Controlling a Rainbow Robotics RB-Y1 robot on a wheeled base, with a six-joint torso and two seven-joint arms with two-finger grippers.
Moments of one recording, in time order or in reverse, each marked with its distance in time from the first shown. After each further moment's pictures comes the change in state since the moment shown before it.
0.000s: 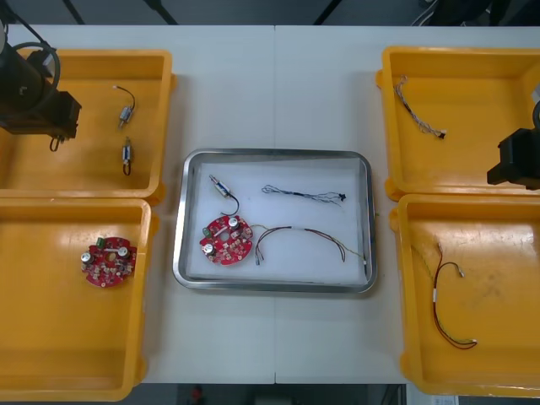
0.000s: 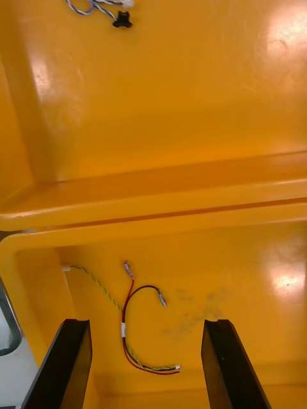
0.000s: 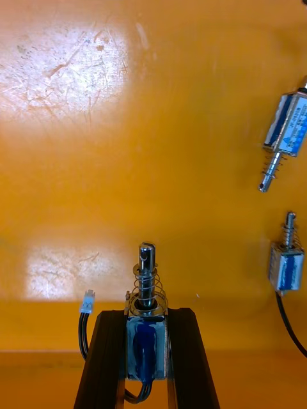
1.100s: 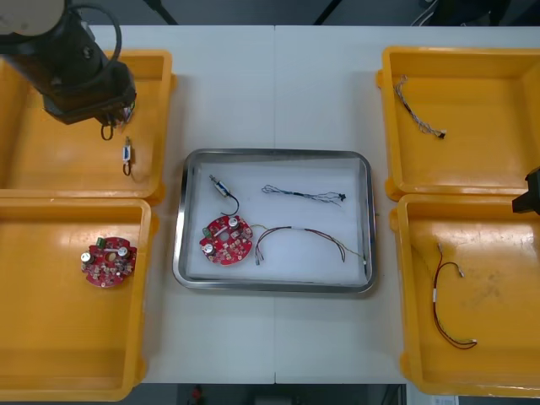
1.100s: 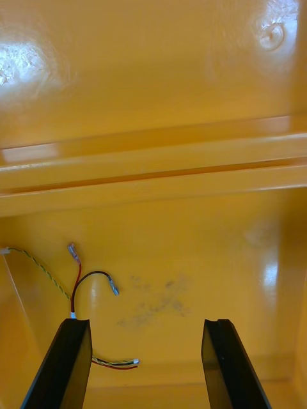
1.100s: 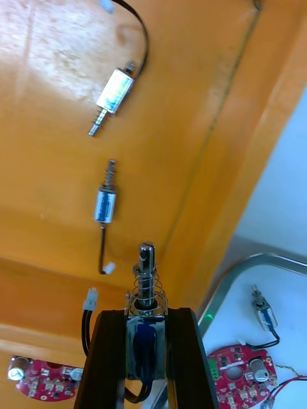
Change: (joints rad) right arm 0.185 0.000 -0.120 0.000 0.009 -0.063 0.162; left arm -0.006 -0.145 0.105 -0.435 -0.151 0.323 0.658
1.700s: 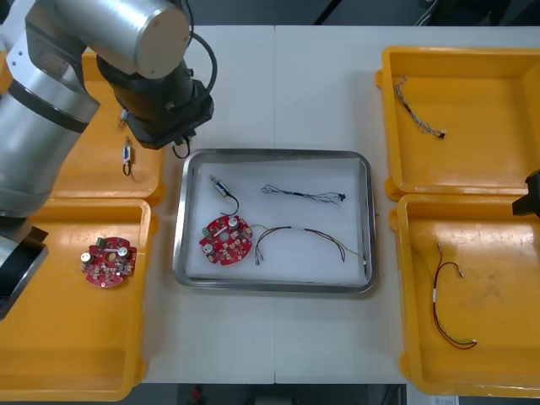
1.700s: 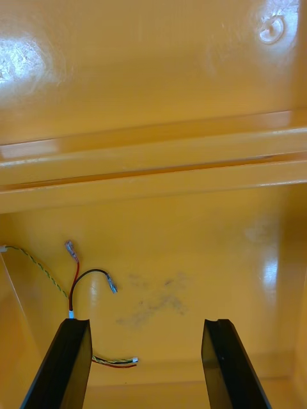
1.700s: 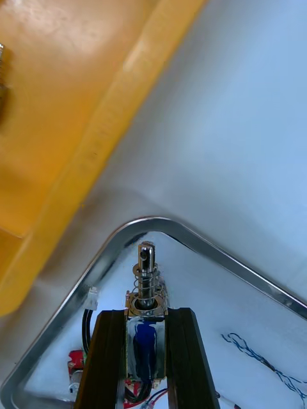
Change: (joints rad) right arm 0.006 0.000 0.000 0.000 0.000 0.000 0.000; left arm 0.000 -0.321 0.000 -0.047 -0.295 0.111 0.385
